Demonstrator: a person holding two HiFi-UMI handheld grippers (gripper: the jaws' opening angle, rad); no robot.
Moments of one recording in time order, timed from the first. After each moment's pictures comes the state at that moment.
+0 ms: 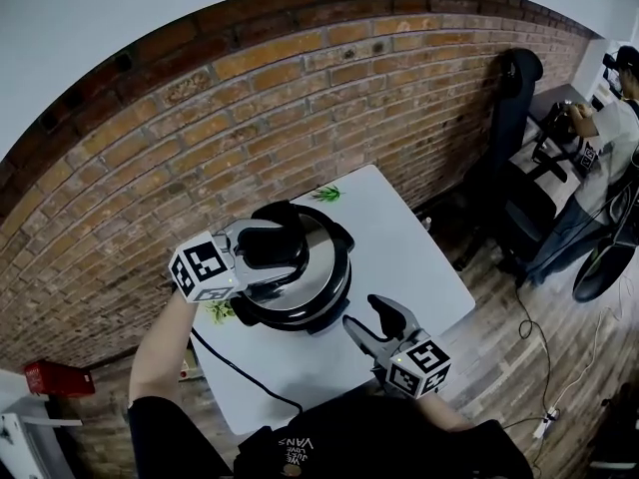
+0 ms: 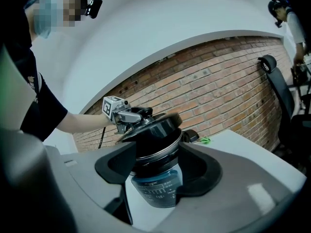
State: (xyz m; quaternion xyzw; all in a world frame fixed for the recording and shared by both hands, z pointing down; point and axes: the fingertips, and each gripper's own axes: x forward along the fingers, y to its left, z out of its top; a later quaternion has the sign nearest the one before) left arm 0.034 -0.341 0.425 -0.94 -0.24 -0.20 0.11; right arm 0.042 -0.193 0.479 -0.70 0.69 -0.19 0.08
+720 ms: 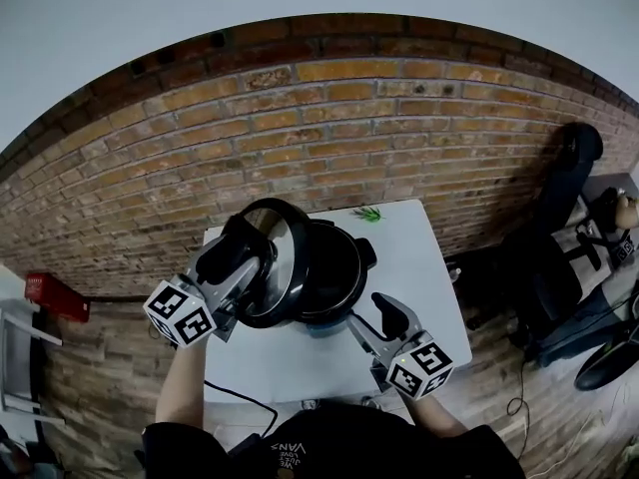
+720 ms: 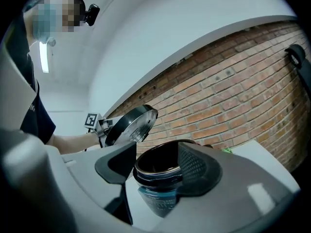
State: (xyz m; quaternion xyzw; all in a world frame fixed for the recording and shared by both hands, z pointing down) left arm -0.097 -0.372 0.352 -0.98 0.20 0.02 -0.08; right arm 0.051 -0.207 0.439 -0.59 0.79 -0.15 0.08
